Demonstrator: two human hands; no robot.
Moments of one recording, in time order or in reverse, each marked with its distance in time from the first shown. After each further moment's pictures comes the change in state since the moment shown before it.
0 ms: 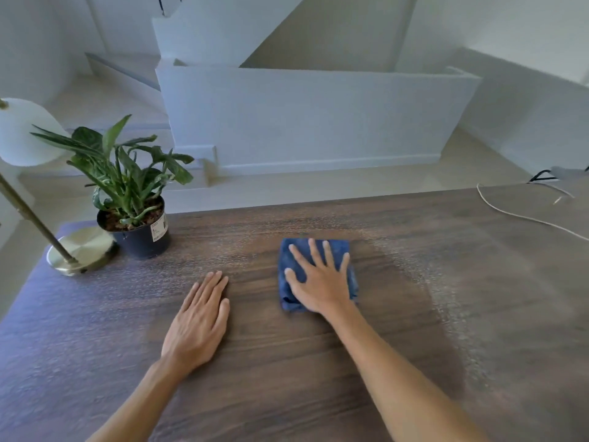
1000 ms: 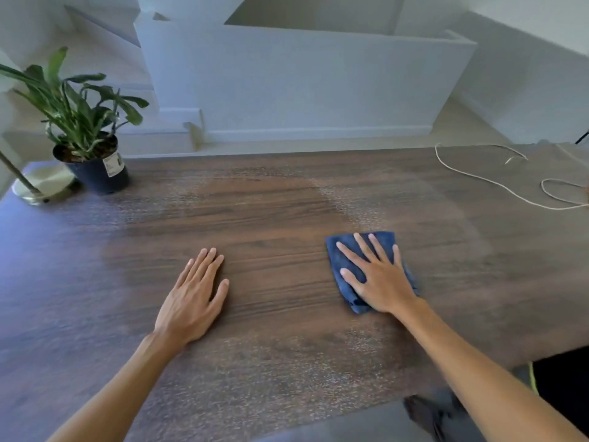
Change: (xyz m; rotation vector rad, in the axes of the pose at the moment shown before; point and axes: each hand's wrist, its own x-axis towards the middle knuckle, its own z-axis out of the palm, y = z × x) left_hand -0.085 0.130 0.033 0.002 -0.023 0.013; right_hand -0.170 0.228 -0.042 -0.151 0.042 -0.080
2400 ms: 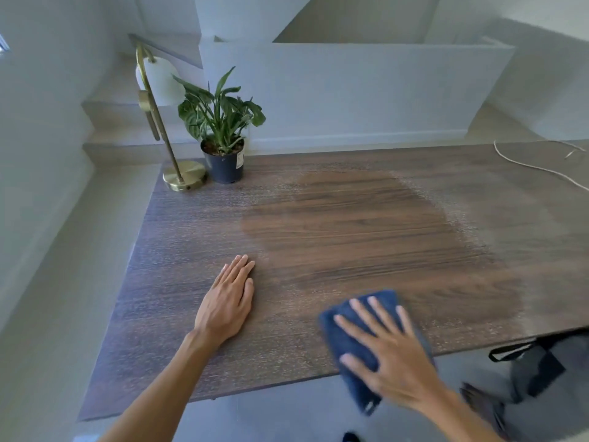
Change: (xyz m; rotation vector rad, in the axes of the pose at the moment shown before) left_hand -0.137 -0.150 -0.078 -0.081 0.058 -0.003; right_hand -0.181 -0.259 0.037 0.035 0.041 -0.236
